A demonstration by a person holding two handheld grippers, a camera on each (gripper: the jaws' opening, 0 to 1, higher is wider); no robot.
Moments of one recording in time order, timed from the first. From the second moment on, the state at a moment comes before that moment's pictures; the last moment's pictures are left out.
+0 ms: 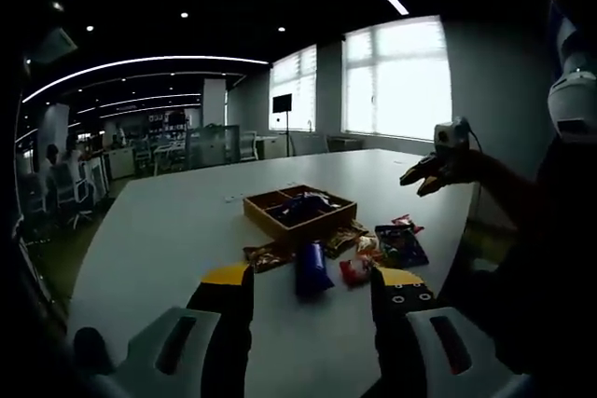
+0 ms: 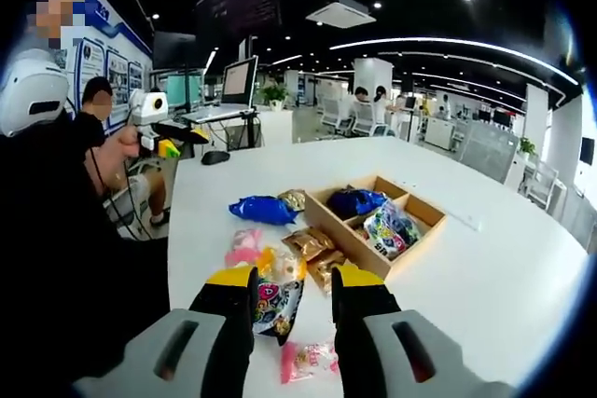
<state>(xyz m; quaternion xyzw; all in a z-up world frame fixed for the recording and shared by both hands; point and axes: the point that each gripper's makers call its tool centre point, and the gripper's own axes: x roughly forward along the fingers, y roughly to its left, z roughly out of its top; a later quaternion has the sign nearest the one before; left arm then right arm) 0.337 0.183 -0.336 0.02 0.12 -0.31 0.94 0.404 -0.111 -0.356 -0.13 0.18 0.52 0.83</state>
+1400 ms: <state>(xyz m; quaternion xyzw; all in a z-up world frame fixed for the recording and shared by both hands) 0.334 0.189 -0.340 0.02 0.12 -0.31 0.94 0.416 -0.085 -0.365 -0.22 0.22 0.55 0.78</state>
